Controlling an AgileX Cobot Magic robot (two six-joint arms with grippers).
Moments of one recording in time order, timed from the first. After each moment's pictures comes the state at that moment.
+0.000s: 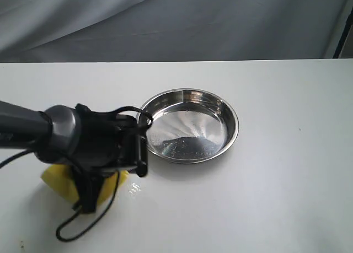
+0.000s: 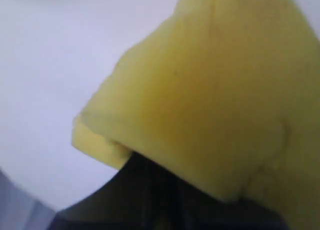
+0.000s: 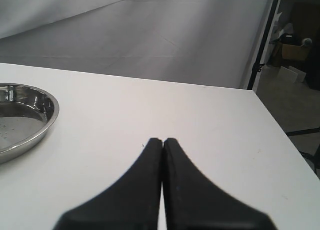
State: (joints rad) left arm -0.80 2.00 -1.03 0.79 0.98 0.00; right arm -0.02 0.04 0.00 -0.05 0.21 -0.08
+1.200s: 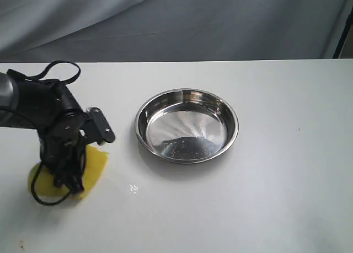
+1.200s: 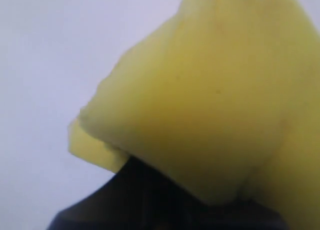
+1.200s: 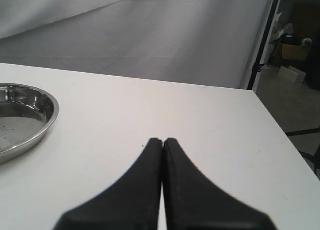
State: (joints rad) left arm -0.44 1.98 -0.98 0.58 0.75 0.06; right arm -0.02 0.04 0.00 -0.05 0.21 -0.08
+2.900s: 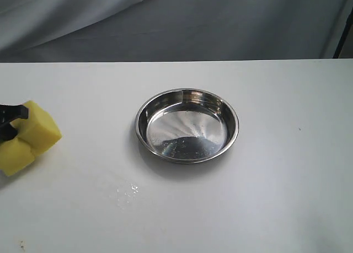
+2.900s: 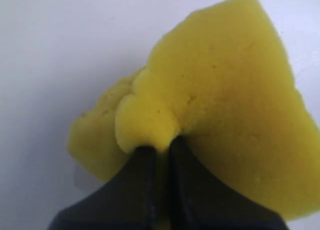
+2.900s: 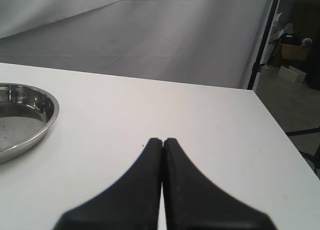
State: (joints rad) left arm 0.19 1.74 -0.94 -0.48 0.55 0.39; right arm -0.02 0.04 0.00 -0.05 0.21 -0.08
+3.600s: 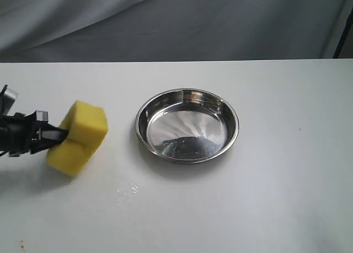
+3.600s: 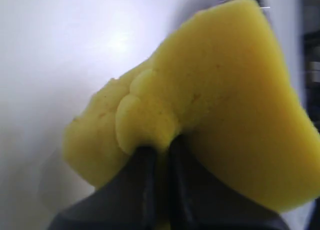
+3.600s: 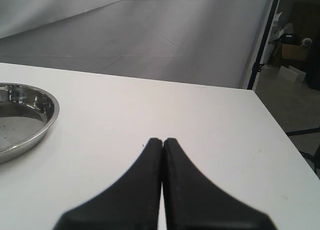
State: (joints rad) left arm 0.26 2.01 -0.87 -1.47 1.00 1.37; right arm -0.02 0.04 0.00 -0.05 0.21 -0.08
